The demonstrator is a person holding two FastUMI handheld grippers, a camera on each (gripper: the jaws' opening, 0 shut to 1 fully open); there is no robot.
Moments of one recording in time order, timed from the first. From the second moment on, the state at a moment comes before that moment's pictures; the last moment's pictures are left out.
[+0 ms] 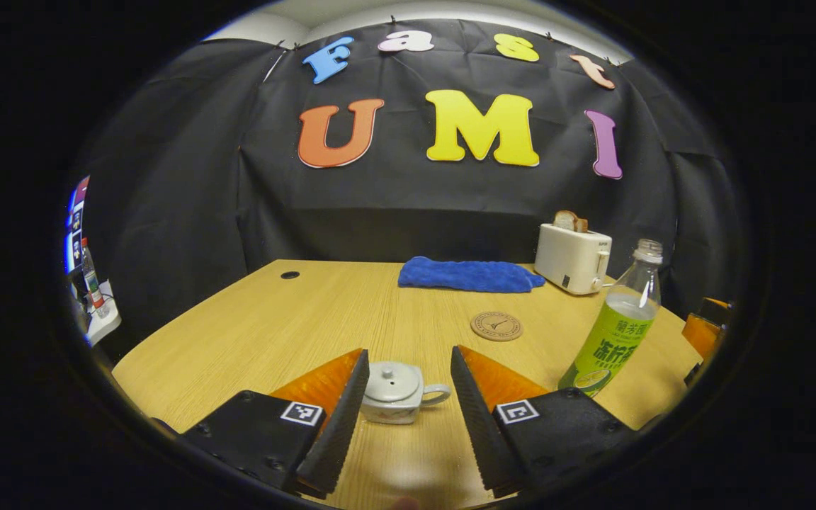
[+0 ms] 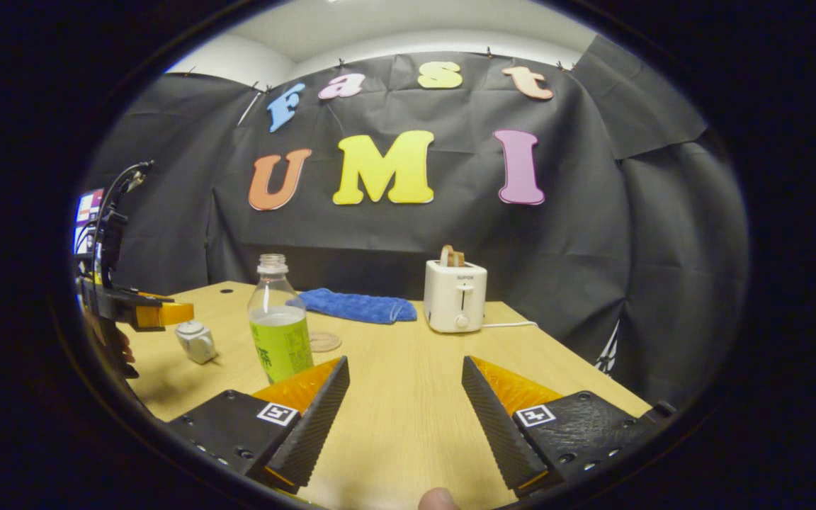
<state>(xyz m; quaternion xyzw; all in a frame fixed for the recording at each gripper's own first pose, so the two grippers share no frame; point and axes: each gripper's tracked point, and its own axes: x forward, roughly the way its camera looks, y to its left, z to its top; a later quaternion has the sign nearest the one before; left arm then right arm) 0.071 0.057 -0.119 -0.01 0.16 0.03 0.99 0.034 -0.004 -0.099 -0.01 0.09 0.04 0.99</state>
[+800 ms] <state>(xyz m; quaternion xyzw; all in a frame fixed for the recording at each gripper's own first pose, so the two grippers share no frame) 0.093 0.074 -0.138 0.02 0.19 0.05 0.98 0.045 0.017 -0.119 -0.01 0.12 0.07 0.99</state>
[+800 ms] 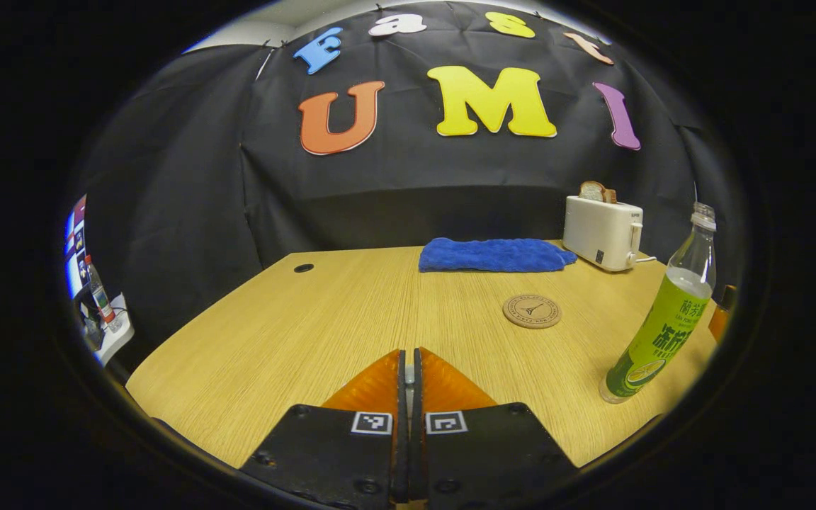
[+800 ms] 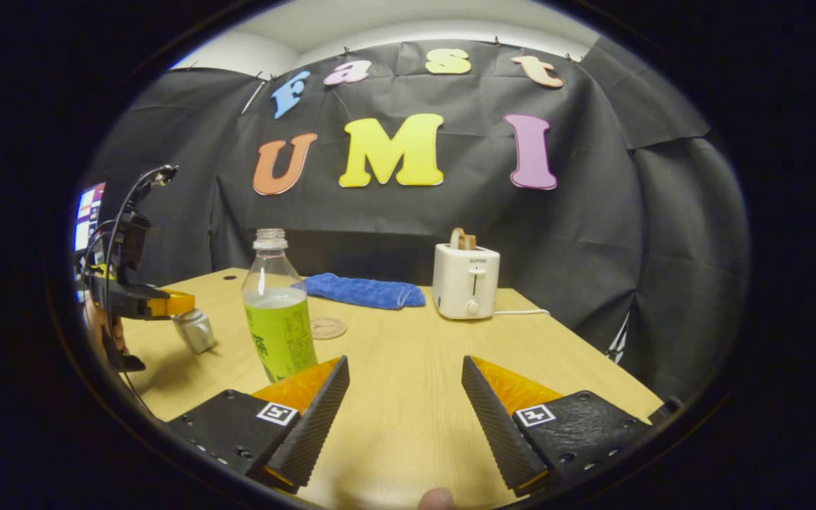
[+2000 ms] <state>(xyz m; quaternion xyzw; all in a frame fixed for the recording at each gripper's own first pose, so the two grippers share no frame) 0.009 0.087 -0.053 -0.04 0.06 0.03 1.00 0.067 0.130 -0.128 0.00 0.13 0.15 0.98</state>
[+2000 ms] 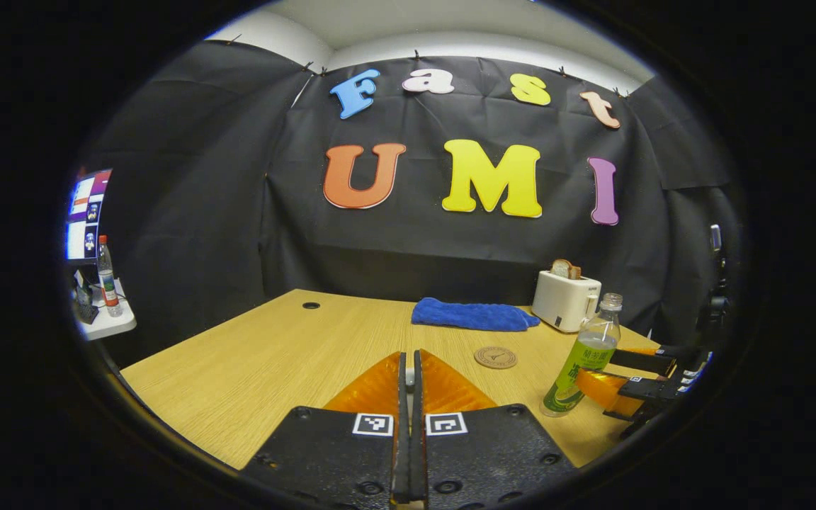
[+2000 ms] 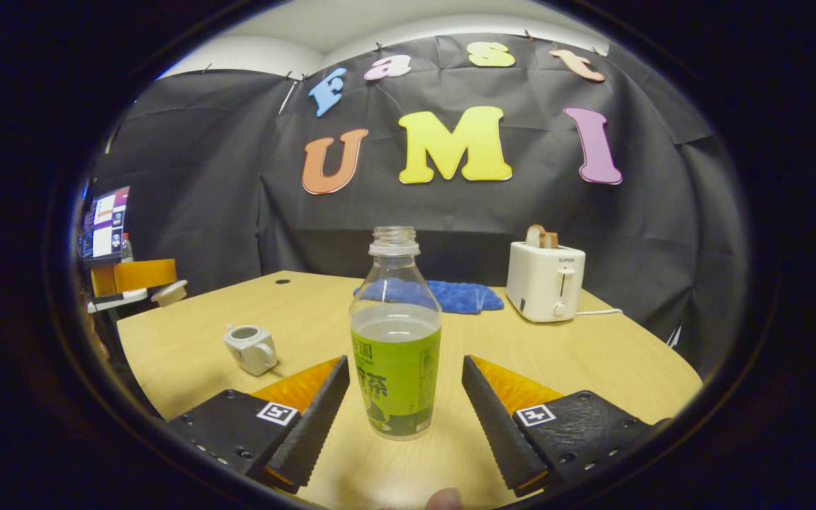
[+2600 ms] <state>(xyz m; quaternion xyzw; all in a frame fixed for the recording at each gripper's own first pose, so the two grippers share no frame) 0.009 0.097 -0.063 -0.05 0.07 0.03 1.00 0.080 0.144 -0.141 -0.01 0.16 0.14 0.98</state>
